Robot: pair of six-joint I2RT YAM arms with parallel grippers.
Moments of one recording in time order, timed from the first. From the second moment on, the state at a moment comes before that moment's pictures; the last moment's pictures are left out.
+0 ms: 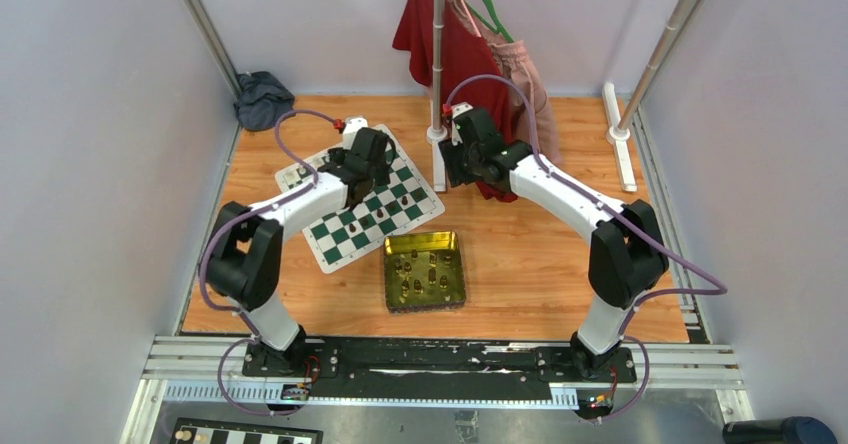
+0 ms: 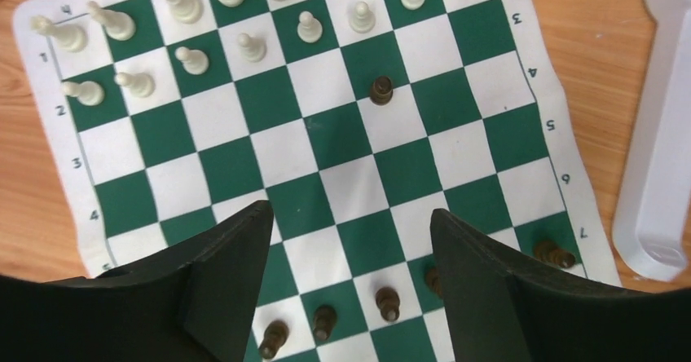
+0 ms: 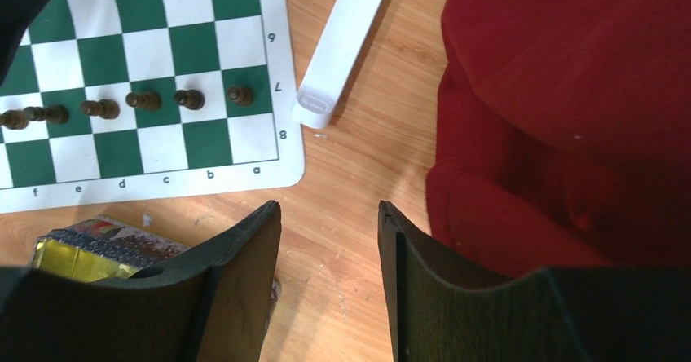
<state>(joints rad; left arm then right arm) -0.47 1.63 1.09 -0.24 -0.55 -0.50 0.63 1.73 1.43 -0.46 0.10 0.12</state>
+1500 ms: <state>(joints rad) -0.37 2.00 1.34 -0.14 -0.45 -0.50 0.56 1.82 1.48 -0.44 0.08 0.12</state>
